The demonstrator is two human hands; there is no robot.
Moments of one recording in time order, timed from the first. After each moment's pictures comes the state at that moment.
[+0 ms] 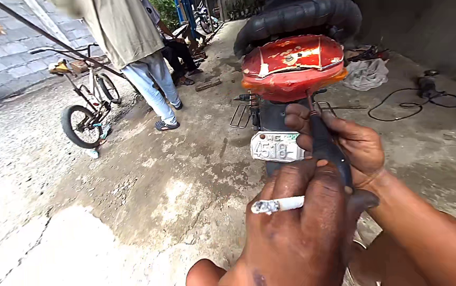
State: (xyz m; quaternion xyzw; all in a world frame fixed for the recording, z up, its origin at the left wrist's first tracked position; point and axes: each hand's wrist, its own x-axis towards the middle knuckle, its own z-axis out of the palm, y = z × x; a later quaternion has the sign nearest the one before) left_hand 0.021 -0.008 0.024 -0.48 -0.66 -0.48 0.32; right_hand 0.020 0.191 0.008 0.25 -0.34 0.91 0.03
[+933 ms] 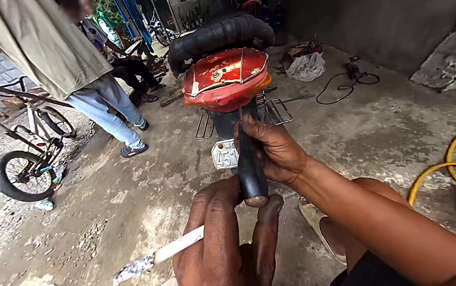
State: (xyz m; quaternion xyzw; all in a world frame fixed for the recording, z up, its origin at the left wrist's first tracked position) left_hand 0.022 -0.008 0.022 -0.47 -0.68 -0.48 0.29; right_hand 0.019 0.183 0.011 0.12 -0.40 0.90 0.14
